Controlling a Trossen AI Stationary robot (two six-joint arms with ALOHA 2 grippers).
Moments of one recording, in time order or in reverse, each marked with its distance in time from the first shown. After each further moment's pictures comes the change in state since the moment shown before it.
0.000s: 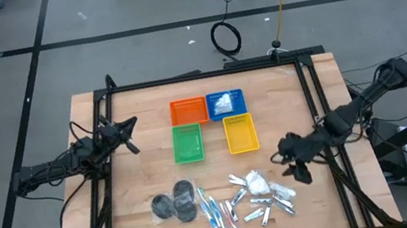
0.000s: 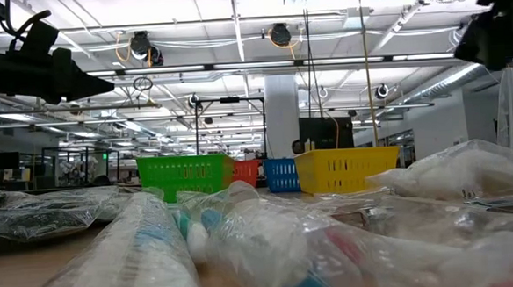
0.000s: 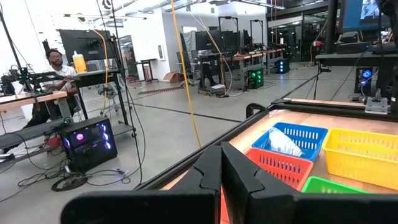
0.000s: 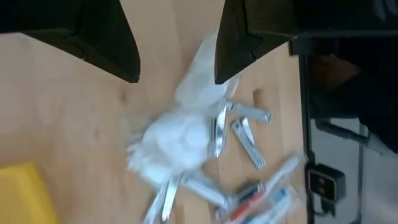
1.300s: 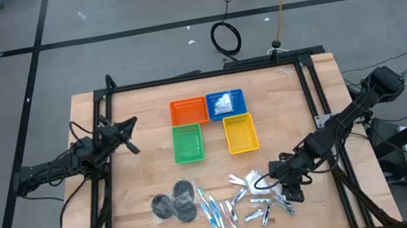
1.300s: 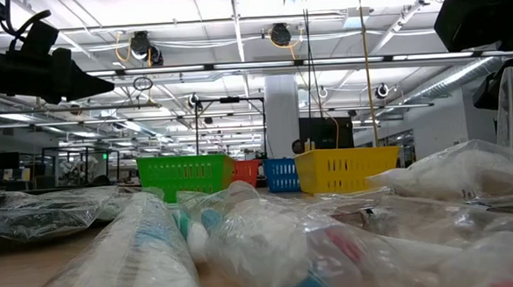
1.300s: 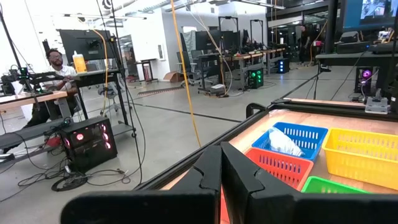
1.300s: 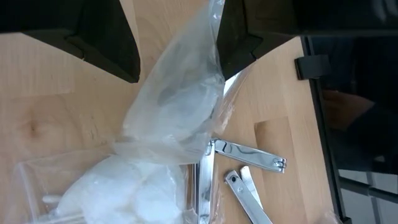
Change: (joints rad) left arm 0.000 0.000 0.000 0.000 0.000 0.000; right arm 0.035 0.347 0.000 0.195 -0.180 0.034
